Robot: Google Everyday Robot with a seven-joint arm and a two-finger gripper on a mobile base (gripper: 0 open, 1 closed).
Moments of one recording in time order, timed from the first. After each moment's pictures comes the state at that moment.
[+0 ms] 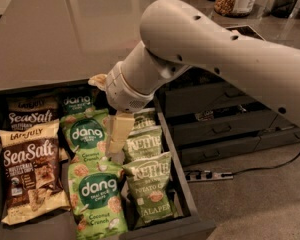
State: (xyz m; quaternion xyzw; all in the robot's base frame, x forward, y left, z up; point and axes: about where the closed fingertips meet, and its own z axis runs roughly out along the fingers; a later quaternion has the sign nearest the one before) arm 0.469 0.113 0.850 -0.79 0.52 0.17 0.29
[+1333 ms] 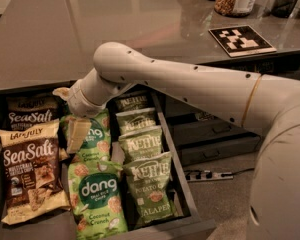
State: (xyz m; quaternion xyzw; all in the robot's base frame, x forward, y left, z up) arm 0.532 0.244 0.759 -0.79 0.46 0.23 0.32
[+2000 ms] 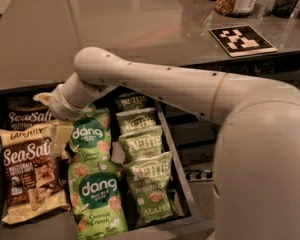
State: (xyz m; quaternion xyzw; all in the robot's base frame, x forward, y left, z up) arm 0.528 0.292 0.745 -0.80 0.43 0.26 0.32
